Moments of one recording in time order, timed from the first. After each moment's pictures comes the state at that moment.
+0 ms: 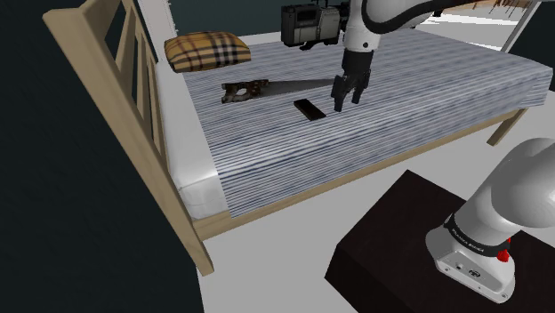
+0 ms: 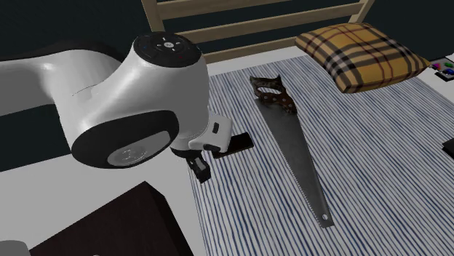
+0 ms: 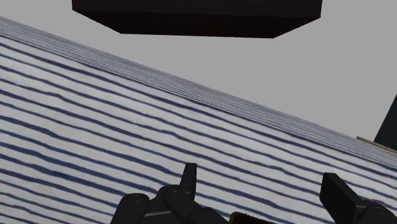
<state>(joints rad) 0.00 -0.32 0.06 -2.23 0.11 1.86 0.03</state>
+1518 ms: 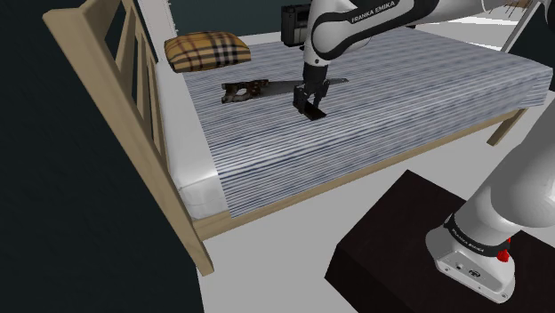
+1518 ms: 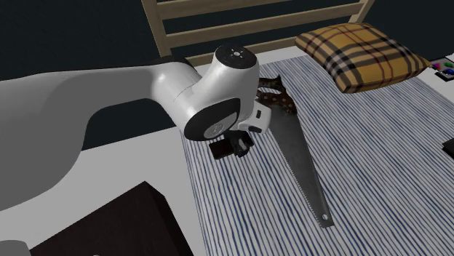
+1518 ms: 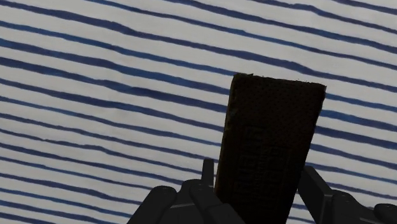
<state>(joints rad) 0.00 0.08 0.09 -1.98 0.05 2.10 0.19</state>
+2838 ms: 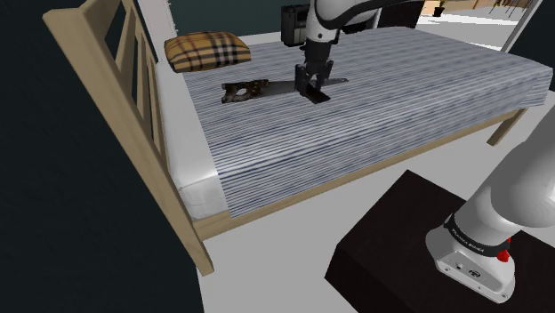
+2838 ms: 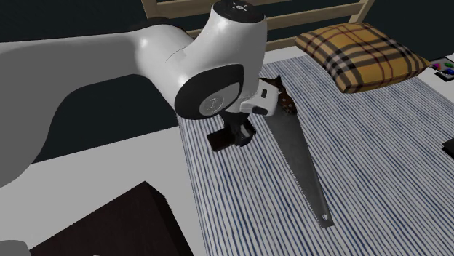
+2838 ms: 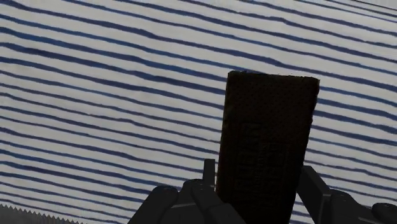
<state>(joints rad) -0.01 0.04 0.09 -1.85 0.05 1.94 0.19</state>
